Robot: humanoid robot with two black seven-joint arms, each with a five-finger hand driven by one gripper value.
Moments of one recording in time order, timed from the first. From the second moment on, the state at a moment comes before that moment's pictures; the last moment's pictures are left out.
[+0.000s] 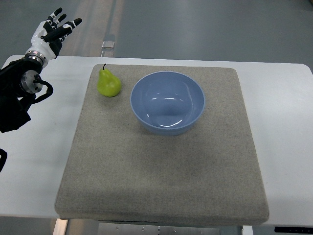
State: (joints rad) left arm -1.05 0.28 -0.47 -0.29 -0.06 -0.16 -0.30; right arm 0.00 0.00 -0.08 0.08 -0.06 0.16 0.02
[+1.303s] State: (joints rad) left arm -1.15 0.49 -0.36 -0.65 0.72 -0.25 -0.29; right arm 0.00 0.00 -0.08 0.08 -0.06 0.16 0.02
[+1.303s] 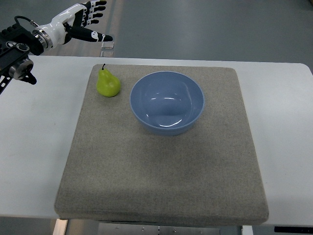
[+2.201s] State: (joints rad) left arm -1.24 0.59 -0.18 -0.78 1.36 -0.26 -0.31; right arm 0.00 0.00 -0.08 0.08 -0.06 0.16 0.02
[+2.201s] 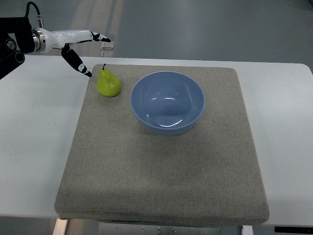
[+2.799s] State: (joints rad) left arm -1.19 0.55 -0.13 -0.83 1.40 -0.21 -0.31; right arm 0.00 0.00 -0.08 0.08 -0.06 0.16 0.02
